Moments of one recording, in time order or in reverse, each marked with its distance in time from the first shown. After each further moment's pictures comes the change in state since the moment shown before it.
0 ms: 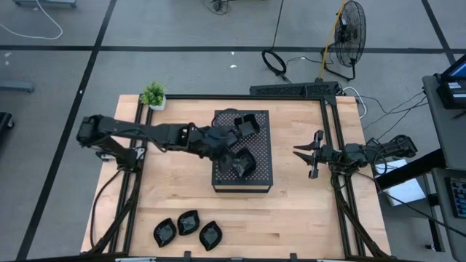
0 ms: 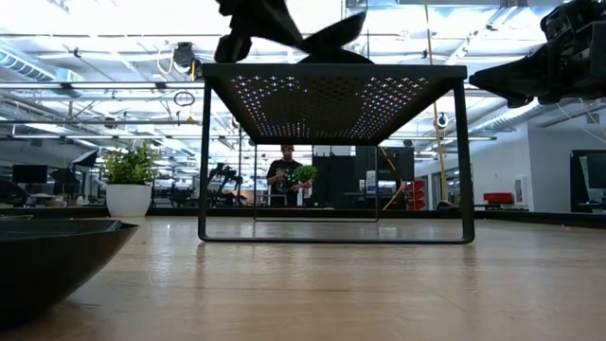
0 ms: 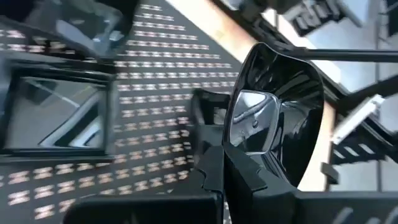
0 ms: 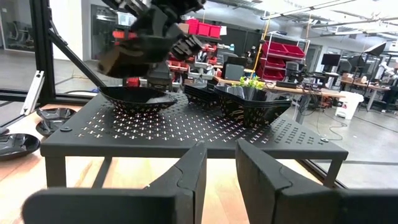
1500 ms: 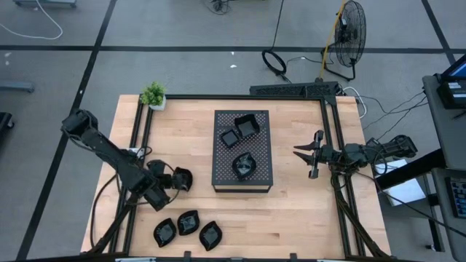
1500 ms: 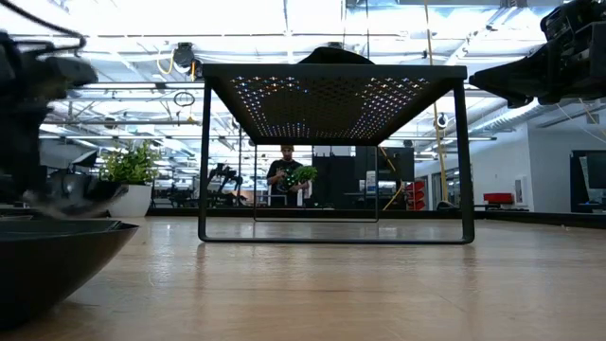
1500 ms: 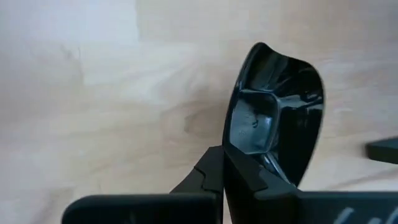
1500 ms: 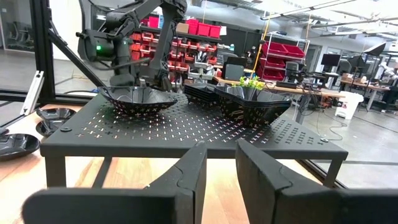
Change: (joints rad) left arm -0.667 -0.265 -0.646 -0.456 -0.368 -1.542; right arm 0.000 0.000 0.000 0.000 0.000 0.000
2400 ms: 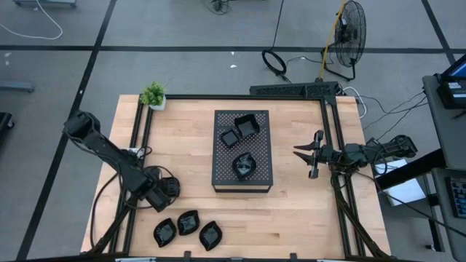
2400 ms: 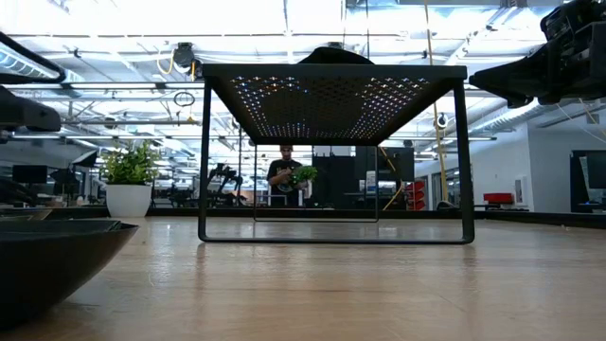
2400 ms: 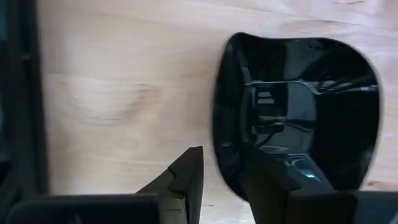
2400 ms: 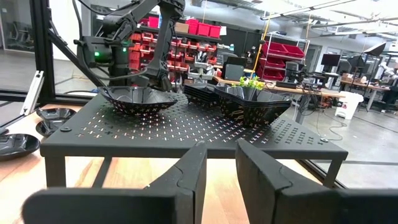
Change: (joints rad) left arm -0.005 0.068 -0.004 -0.016 0.387 -0.199; right arm 0.000 0.000 0.000 0.000 0.000 0.000
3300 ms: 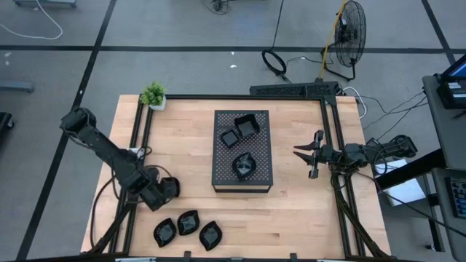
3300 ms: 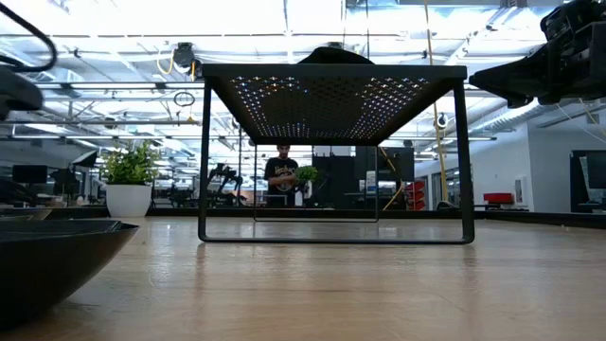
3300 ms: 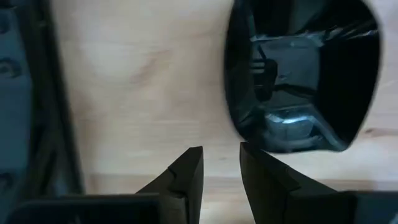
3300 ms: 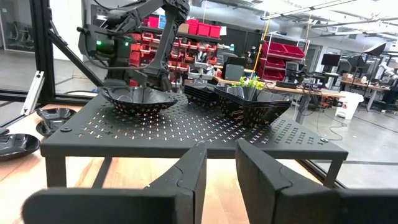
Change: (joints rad) left arm -0.033 -0.112 0.000 0.009 0.055 0.032; right arm 0.000 0.000 0.000 0.000 0.000 0.000
